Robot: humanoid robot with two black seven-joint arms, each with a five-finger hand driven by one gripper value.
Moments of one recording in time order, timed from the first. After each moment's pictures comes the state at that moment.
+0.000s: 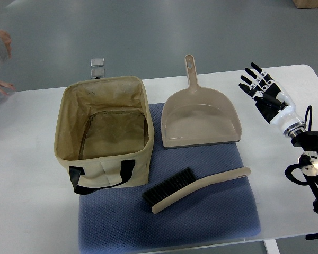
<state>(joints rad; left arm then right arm) 0.02 0.00 -0.15 -0.15 -0.06 -0.02 0.09 0.31 -0.20 1.34 1.03 -0.65 0.31 0.22</state>
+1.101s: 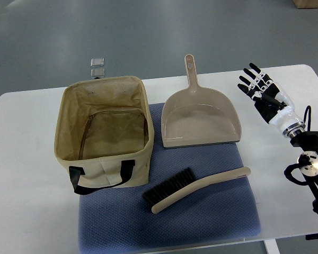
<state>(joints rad) 0.02 0.00 -0.15 -0.15 -0.06 -0.02 0.09 0.31 -0.19 1.33 1.03 -0.65 0.32 0.21</state>
